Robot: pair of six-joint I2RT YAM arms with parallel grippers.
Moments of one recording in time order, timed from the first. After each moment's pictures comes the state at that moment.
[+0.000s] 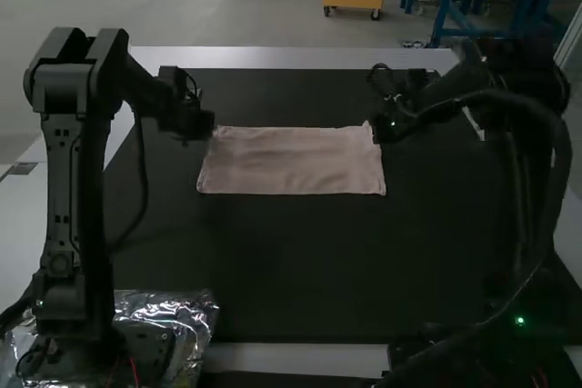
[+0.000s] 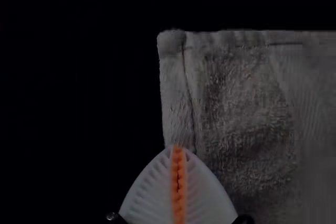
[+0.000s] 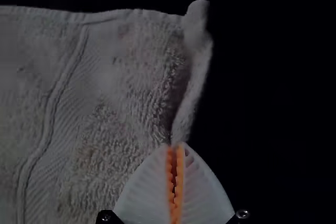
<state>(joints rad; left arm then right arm) 0.03 2.22 1.44 -0.03 0.24 0.00 0.14 2.24 1.45 0.00 -0.25 -0.08</state>
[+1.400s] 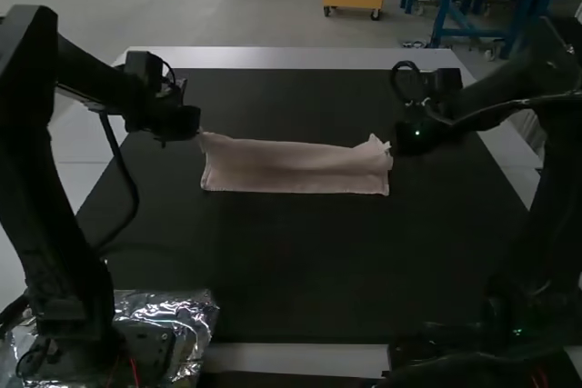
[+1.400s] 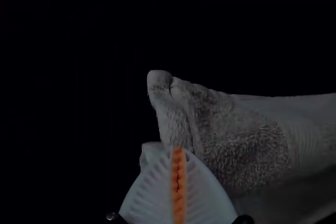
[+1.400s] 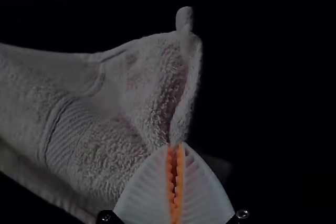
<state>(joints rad) 0.03 1.69 0.97 -0.08 0.30 0.03 0.12 1.79 0.97 -0.04 -0.34 -0.06</state>
